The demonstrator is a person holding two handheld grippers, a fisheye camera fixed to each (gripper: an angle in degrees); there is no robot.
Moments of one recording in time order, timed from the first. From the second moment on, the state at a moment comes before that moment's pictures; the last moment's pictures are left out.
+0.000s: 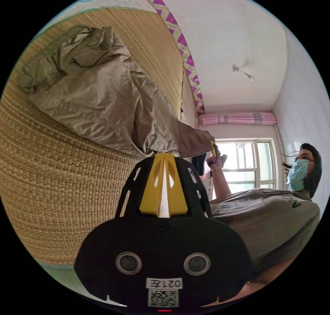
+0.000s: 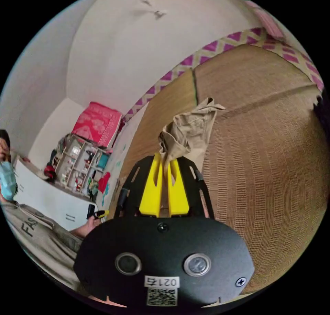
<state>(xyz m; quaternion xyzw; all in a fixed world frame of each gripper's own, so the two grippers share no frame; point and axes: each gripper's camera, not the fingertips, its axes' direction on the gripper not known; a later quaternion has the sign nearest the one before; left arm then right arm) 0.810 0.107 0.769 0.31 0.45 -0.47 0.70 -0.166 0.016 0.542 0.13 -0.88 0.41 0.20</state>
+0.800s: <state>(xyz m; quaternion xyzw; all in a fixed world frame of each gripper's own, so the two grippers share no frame) 0.894 0.259 0.759 0.42 0.44 -0.53 0.59 0.006 -0.303 0.117 0.23 -0.93 0.00 0.30</state>
